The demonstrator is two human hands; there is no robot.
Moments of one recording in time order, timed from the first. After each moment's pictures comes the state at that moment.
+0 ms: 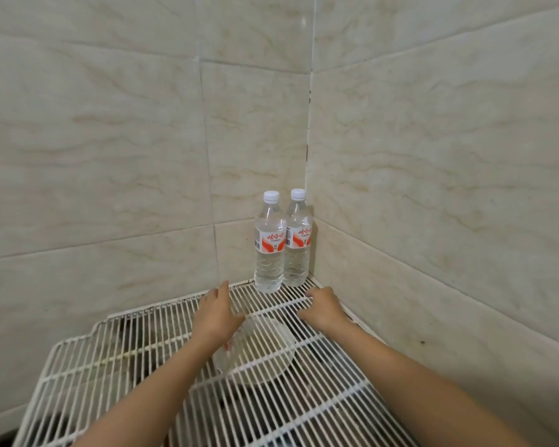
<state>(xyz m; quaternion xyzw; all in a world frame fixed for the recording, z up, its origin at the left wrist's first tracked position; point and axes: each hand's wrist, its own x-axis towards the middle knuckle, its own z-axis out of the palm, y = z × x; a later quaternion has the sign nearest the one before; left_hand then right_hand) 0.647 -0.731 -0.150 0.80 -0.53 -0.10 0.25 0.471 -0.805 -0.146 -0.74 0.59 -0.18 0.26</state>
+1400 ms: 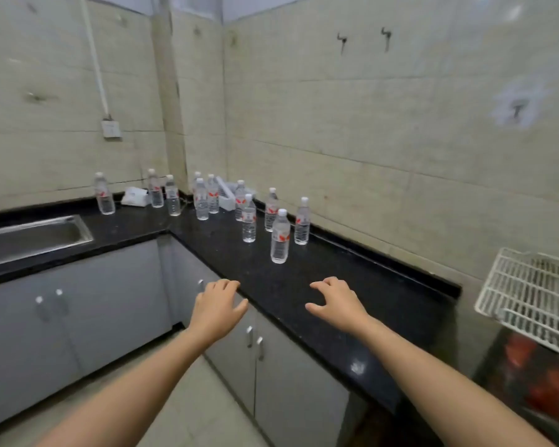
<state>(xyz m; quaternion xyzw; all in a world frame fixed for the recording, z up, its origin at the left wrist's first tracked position) 0.564 0.070 -0.187 0.98 -0.02 0.09 0.17 0.572 -0.156 -0.168 -0.98 -0.07 0.00 0.16</state>
